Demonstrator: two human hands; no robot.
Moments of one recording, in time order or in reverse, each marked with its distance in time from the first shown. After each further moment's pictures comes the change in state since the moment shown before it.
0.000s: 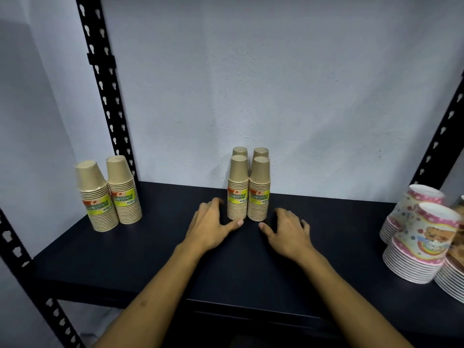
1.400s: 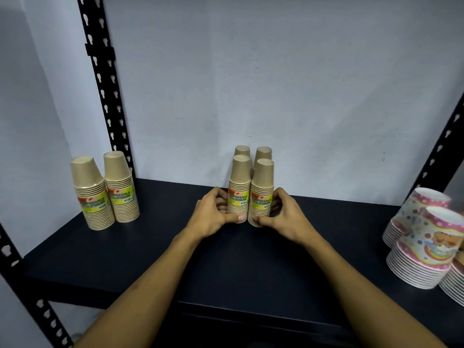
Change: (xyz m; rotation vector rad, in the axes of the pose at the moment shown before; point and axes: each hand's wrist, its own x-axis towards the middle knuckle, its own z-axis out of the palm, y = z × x) left_hand 0.031 -0.007 -0.001 -0.520 -0.020 0.080; right_hand 0.035 0.005 -0.011 0.543 0.026 -0.255
